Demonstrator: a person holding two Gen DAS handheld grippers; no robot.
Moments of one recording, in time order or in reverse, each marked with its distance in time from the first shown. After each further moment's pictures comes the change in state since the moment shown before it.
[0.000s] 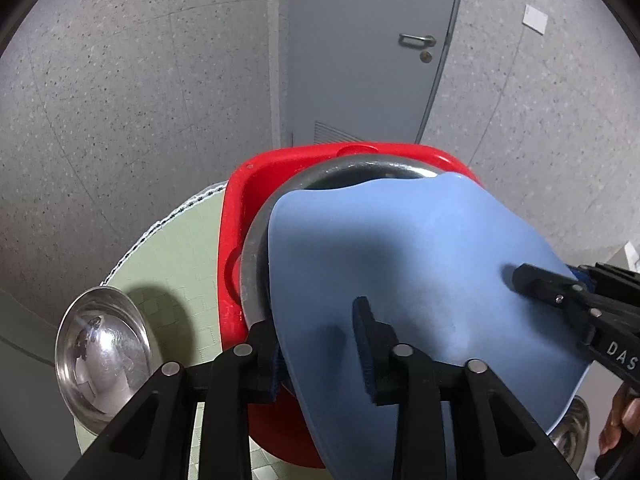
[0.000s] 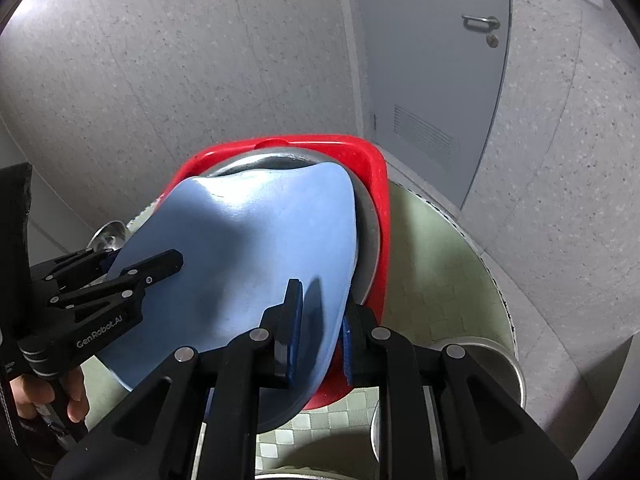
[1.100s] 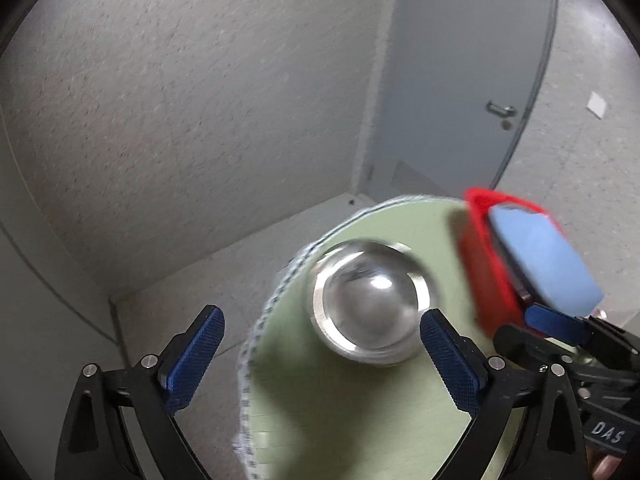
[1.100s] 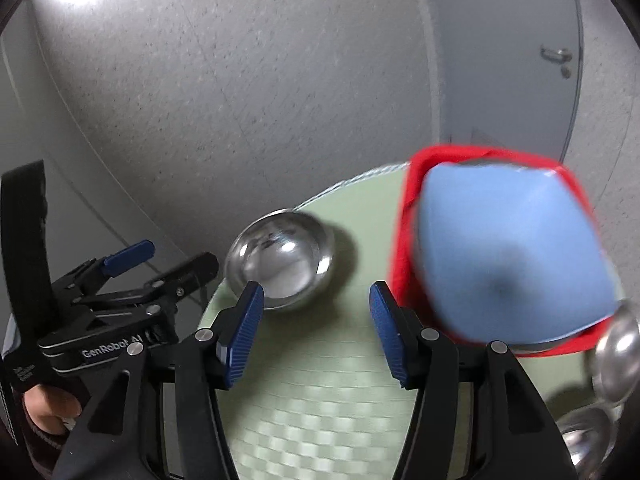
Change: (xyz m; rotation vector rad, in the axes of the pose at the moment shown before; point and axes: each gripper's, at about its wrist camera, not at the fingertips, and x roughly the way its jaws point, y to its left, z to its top) left arm -0.074 0.184 -0.096 -0.231 -0.122 0.125; right arm 0.012 0.225 -0.035 -0.078 -0.052 0.169
